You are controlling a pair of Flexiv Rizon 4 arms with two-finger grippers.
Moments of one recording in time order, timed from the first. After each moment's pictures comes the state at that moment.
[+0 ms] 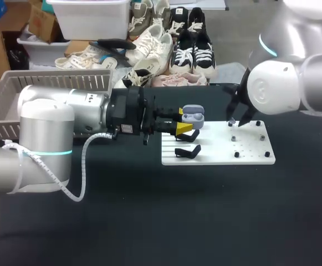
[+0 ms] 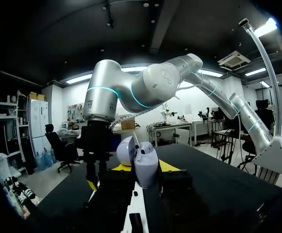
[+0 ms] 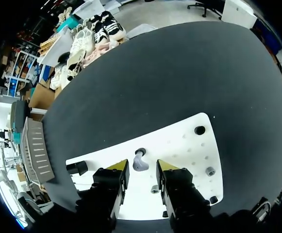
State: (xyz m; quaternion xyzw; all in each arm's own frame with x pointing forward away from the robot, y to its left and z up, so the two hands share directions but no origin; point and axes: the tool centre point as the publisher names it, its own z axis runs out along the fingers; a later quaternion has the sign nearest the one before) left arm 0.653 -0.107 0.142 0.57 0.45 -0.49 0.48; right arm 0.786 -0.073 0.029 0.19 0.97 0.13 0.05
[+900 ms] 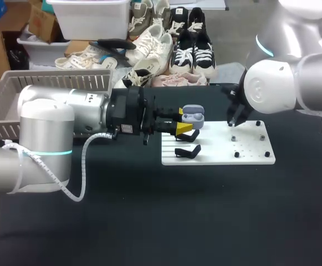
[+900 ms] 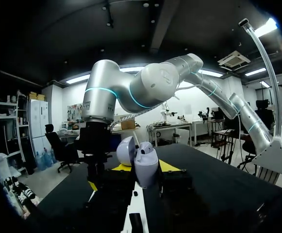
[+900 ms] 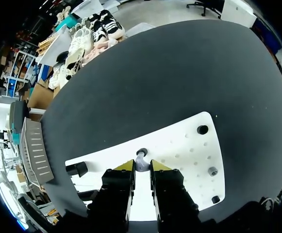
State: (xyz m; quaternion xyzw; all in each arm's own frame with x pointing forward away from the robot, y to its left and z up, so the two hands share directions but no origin) left arm 0.653 -0.107 0.142 0.57 0.45 -0.49 0.48; right arm 0.788 -0.070 0.026 0.19 0.97 0.12 0.05
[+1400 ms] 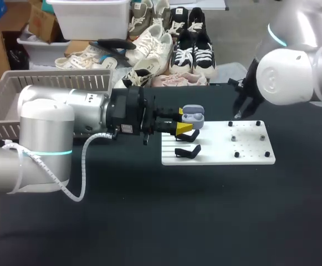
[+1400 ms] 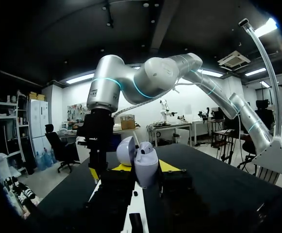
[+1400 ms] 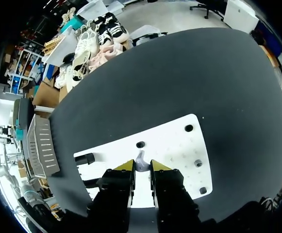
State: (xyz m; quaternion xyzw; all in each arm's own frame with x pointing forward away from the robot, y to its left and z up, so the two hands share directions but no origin) left arm 0.653 -0.107 0.142 0.57 0.45 -0.49 0.48; right arm 0.776 -0.082 0.064 0.17 0.97 0.14 0.05
